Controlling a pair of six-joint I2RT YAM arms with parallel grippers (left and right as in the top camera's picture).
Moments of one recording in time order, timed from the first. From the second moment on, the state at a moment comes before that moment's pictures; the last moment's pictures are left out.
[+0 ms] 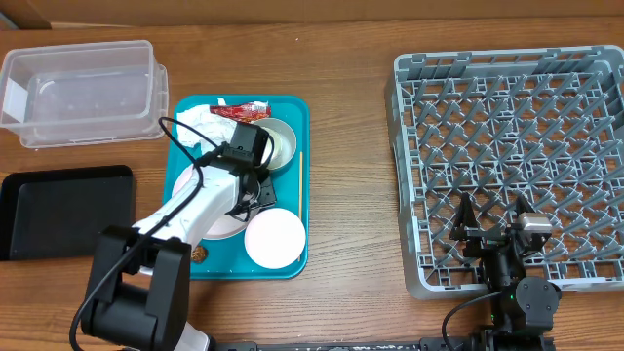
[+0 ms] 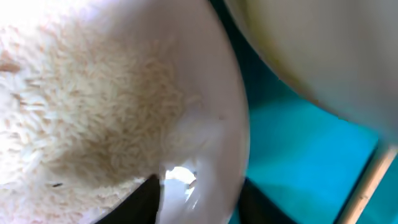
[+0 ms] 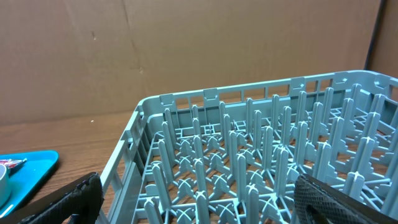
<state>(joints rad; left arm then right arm) -0.30 1.72 0.99 -0.64 -0.04 -0.55 -0.06 0.01 0.02 -0.03 -0.05 0.12</state>
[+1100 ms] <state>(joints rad) -0.31 1.74 1.04 -0.75 -0.09 -0.55 -0.06 0.01 0.02 -0.04 -0.05 0.12</state>
